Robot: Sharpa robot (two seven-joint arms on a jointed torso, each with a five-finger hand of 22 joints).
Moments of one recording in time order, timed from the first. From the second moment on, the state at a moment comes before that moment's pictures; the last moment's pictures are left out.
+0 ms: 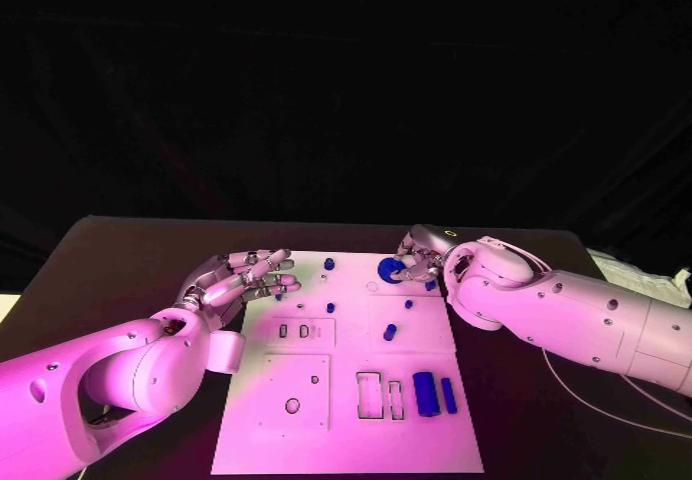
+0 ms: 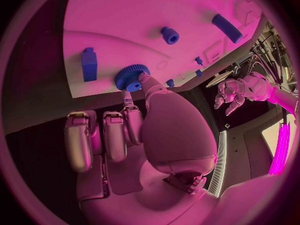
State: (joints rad) left arm 1.18 -0.91 -0.03 1.73 0.07 -0.39 0.39; left_hand 1.43 -0.05 0.13 0.17 0.14 0.98 0.22 0.07 0.07 1.05 0.17 0.07 0.07 1.14 0.11 0.16 0.24 0.17 1.03 0.22 0.19 0.10; right arm 1.10 -0.80 0.16 1.45 -1.57 -0.28 -0.42; right_hand 1.36 -0.09 0.18 0.13 0.21 1.07 0.12 0.12 0.08 1.46 0.03 1.35 1.31 1.47 -0.04 1.52 1.31 0.03 1.47 0.07 1.53 1.31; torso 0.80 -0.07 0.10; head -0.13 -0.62
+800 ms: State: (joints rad) left arm 1.18 -0.91 -0.03 1.73 0.07 -0.39 0.39; left_hand 1.44 -0.05 0.13 0.16 0.14 0.98 0.22 0.07 0.07 1.05 0.17 0.07 0.07 1.14 0.11 0.16 0.24 0.17 1.03 0.22 0.19 0.09; right arm 1.09 -0.76 0.18 1.54 -1.63 -0.41 -0.41; right_hand 1.37 -0.07 0.23 0.12 0.23 1.08 0.12 0.12 0.08 1.47 0.02 1.37 1.31 1.47 -0.04 1.52 1.31 0.03 1.47 0.07 1.53 1.31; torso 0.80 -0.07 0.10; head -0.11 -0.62
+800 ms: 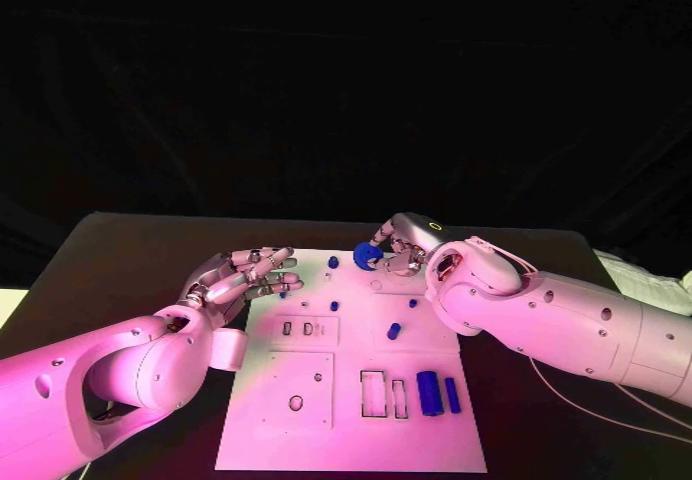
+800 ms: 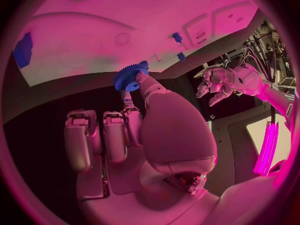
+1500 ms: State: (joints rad) left arm 1.18 -0.90 -0.03 1.73 0.07 -0.38 0.39; left_hand 1.44 -0.05 0.13 0.16 0.14 0.98 0.22 0.07 0.07 1.05 0.17 0.07 0.07 1.14 0.11 0.15 0.24 0.17 1.03 0.22 0.19 0.09; right arm 1.10 -0.62 0.18 1.48 -1.61 -0.33 -0.40; right_hand 1.37 -0.07 0.24 0.12 0.21 1.08 0.12 0.11 0.08 1.47 0.02 1.37 1.31 1.47 -0.04 1.52 1.31 0.03 1.47 0.07 1.53 1.31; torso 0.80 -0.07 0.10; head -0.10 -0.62
